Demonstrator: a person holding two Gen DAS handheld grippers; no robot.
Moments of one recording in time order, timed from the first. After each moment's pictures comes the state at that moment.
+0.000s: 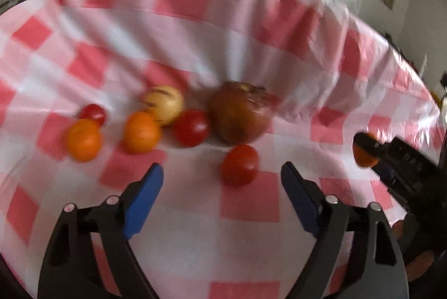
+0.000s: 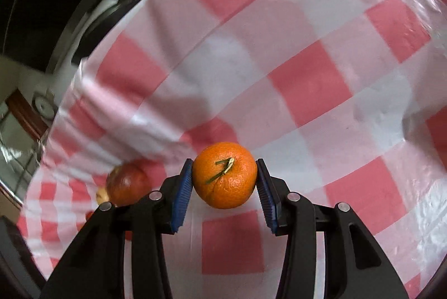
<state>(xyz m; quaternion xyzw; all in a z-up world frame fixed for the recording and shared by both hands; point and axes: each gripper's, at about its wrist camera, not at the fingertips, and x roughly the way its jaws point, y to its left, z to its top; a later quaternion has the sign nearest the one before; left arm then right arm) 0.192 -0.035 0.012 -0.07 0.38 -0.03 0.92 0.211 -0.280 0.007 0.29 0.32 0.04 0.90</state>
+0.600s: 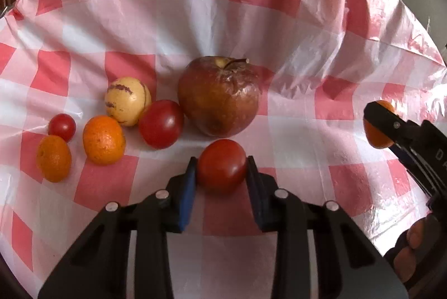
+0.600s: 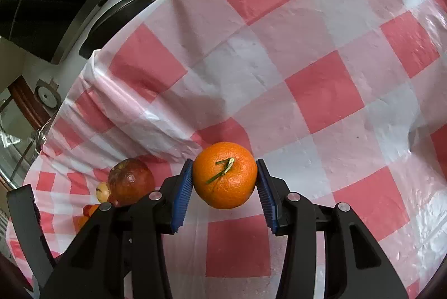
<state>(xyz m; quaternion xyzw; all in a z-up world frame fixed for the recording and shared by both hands) 0.219 -0.049 -0.003 -0.03 0.43 -0.04 0.90 0.214 -0.255 0.009 0.24 0.32 0.06 0.92</state>
